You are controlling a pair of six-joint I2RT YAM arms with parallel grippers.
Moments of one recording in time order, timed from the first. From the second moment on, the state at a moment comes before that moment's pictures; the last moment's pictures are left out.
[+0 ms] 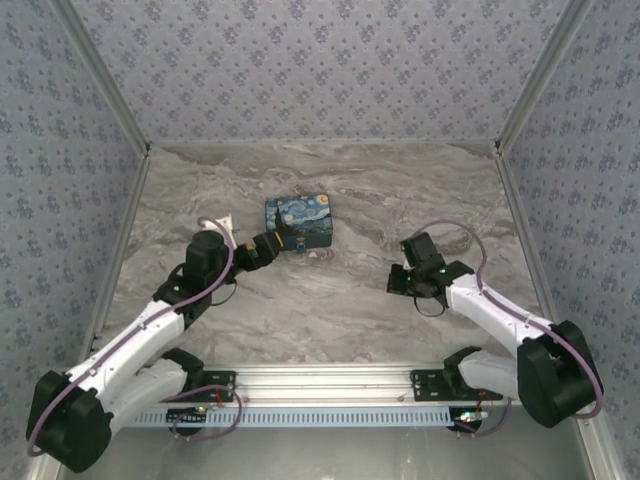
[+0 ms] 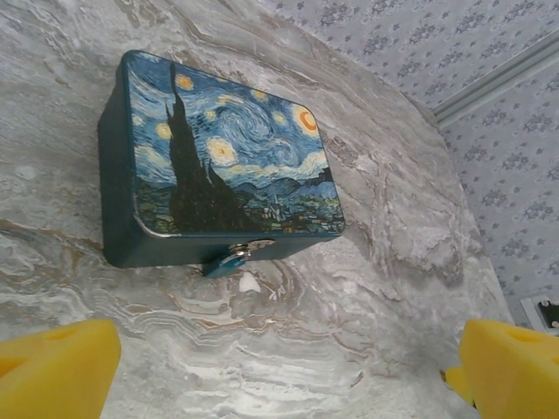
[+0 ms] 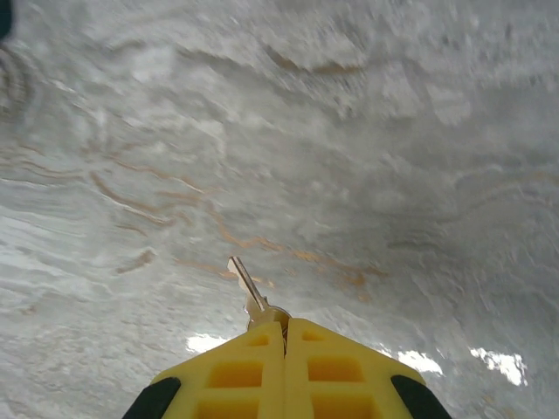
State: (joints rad) left arm -0.50 0.91 0.53 -0.03 0.12 -0.76; right arm 0.45 1.15 0.59 -0.47 -0.07 0.56
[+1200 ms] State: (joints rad) left arm -0.78 1.38 0.94 0.09 0.30 -0.86; right arm 0.65 0.90 0.53 0.04 -0.18 0.50
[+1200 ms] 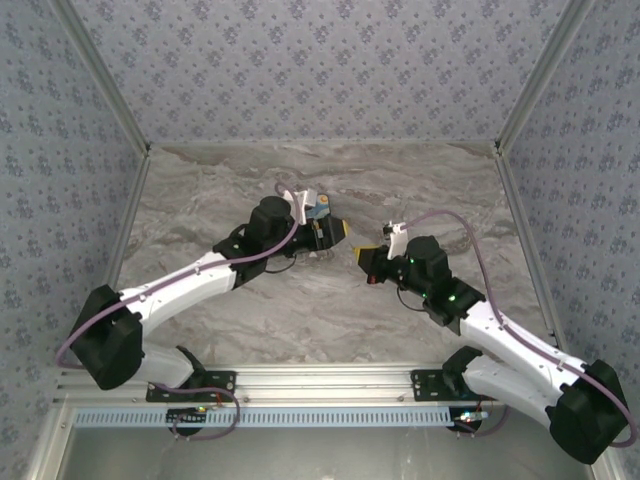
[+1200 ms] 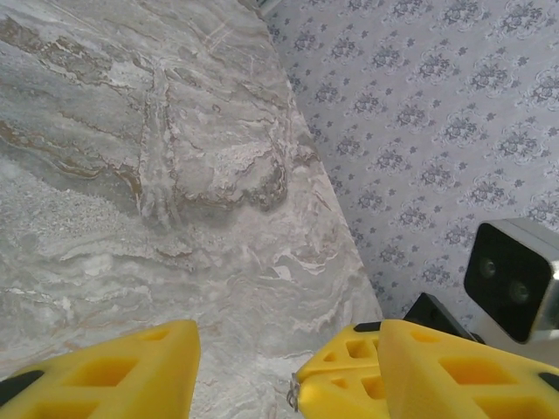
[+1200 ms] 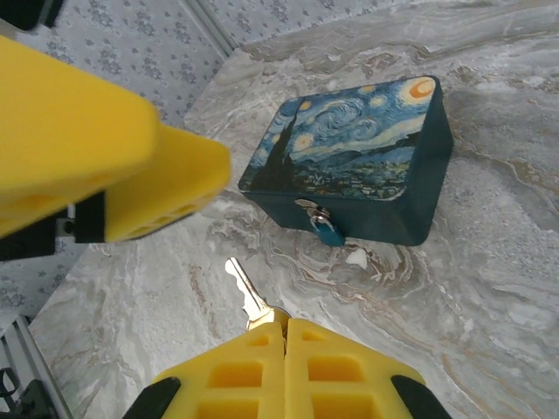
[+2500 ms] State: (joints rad) left arm -0.80 1.38 0.97 0.04 0.31 -0.76; right arm 0.54 0.95 0.58 0.15 -0.37 0.58
